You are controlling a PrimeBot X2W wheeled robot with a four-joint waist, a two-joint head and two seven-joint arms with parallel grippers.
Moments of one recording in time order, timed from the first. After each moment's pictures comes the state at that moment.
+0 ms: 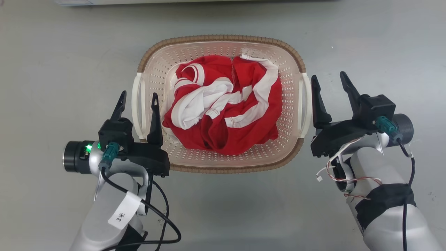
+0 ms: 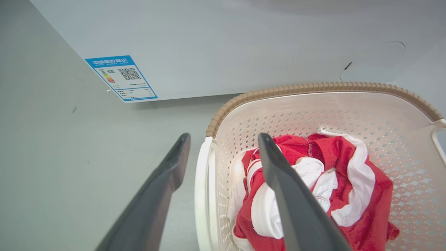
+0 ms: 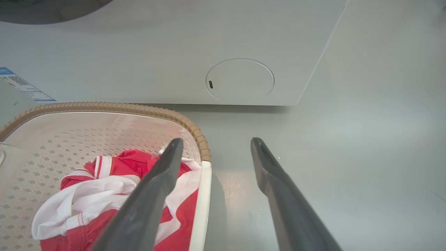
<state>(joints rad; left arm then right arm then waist) -0.65 0.04 -0.23 0.60 -0.20 0.12 -0.25 -0.78 -0.07 0.26 0.68 0.19 -0.03 -0.26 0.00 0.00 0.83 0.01</state>
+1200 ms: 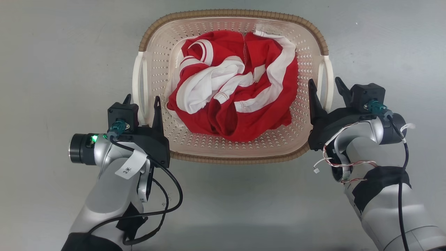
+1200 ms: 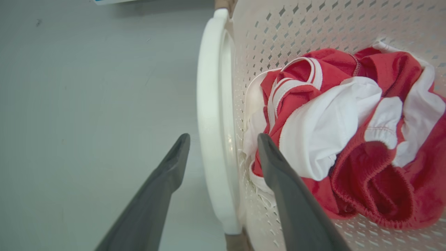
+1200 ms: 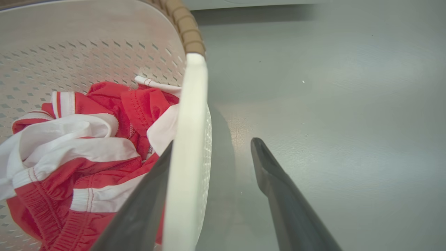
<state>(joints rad) -0.84 0.03 -0.33 0.94 -0.32 0.12 -0.20 -0.95 -0.07 0.39 0.99 0.37 -0.05 -0.23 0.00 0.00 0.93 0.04</state>
